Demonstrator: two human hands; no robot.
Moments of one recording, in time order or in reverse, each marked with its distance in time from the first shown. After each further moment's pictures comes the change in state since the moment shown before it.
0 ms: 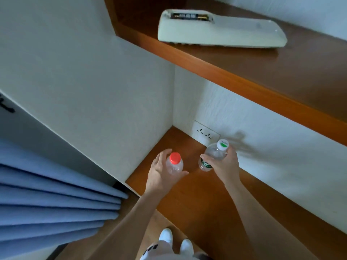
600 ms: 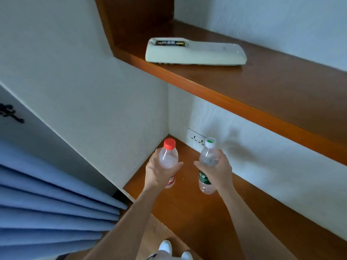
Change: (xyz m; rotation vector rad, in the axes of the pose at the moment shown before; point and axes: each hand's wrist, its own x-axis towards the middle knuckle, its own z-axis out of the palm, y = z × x) left_hand 0.004 0.038 -0.011 -0.166 0.133 -0.099; right_hand -0.022 -0.012 -0.013 0.002 -0.024 -0.073
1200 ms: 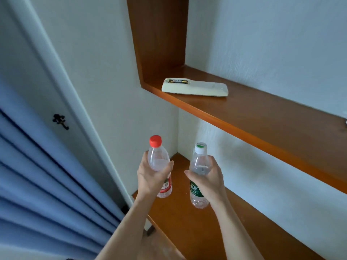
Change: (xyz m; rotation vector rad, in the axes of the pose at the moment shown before) left_hand -0.064 0.063 -0.065 -0.383 0.262 0.136; right_hand -0.055 -0.067 -0.034 0.237 -0.185 -0.236
